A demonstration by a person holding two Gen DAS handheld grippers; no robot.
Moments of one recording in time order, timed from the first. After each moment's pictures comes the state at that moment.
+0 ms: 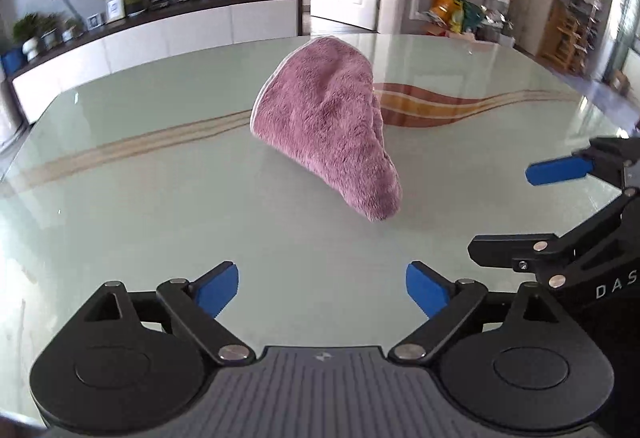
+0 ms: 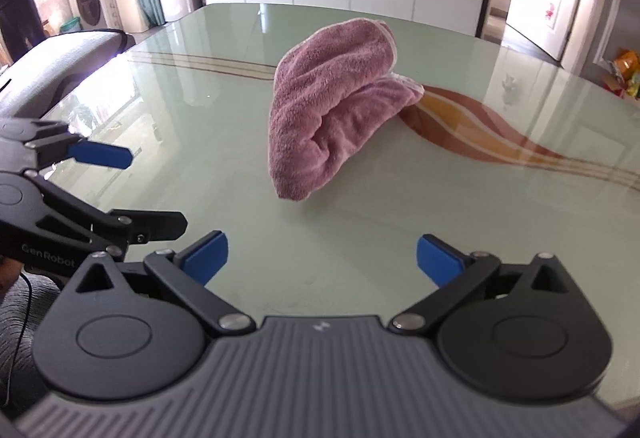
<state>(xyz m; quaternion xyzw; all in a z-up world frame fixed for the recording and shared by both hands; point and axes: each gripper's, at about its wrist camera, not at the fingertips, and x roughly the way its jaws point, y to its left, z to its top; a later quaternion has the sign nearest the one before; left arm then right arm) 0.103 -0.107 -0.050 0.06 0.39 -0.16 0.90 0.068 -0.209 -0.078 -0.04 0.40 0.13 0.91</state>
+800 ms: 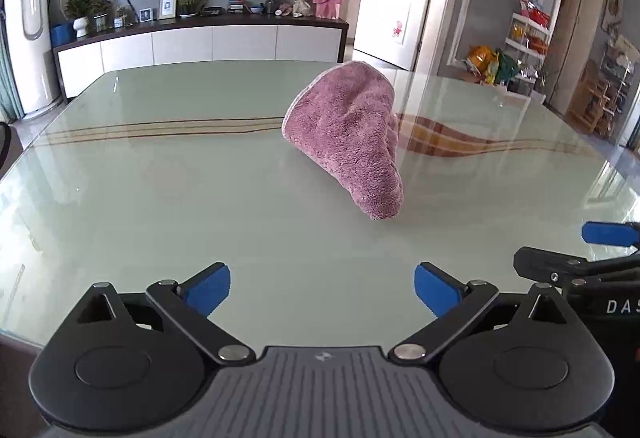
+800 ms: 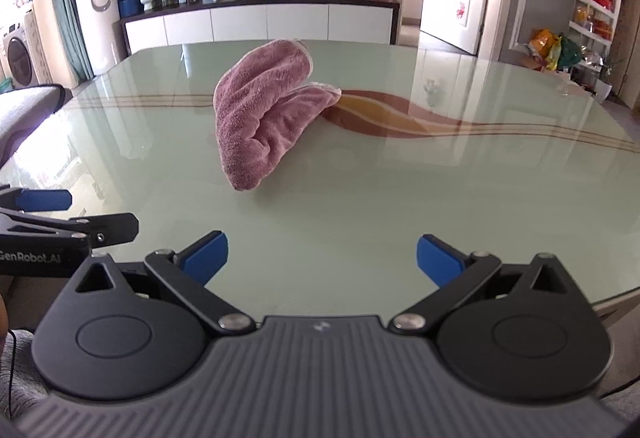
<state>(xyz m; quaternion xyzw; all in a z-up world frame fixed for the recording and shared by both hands) 0.064 -0.093 -0.044 -0.01 0.35 -0.12 0.93 0.005 -0.215 -0.072 0.00 0.35 0.01 0.94</state>
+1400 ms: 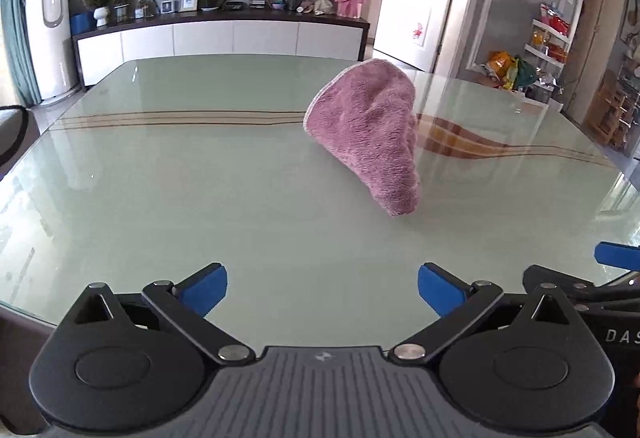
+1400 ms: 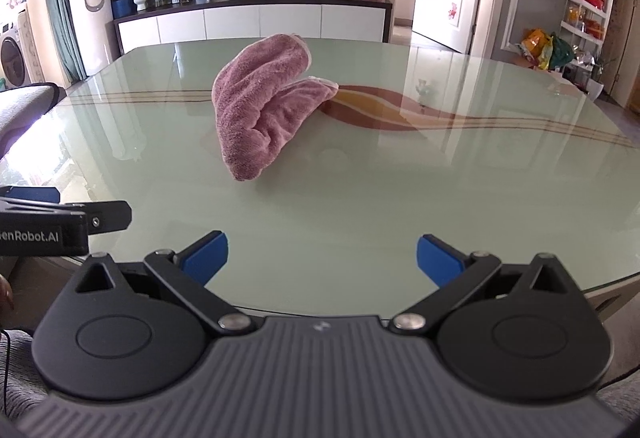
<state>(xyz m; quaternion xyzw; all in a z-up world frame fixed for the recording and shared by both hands) 0.067 -0.079 -0.047 -0.04 0.36 -0.09 0.93 0.000 -0.210 -0.080 0.00 0.35 -0.01 0.94</state>
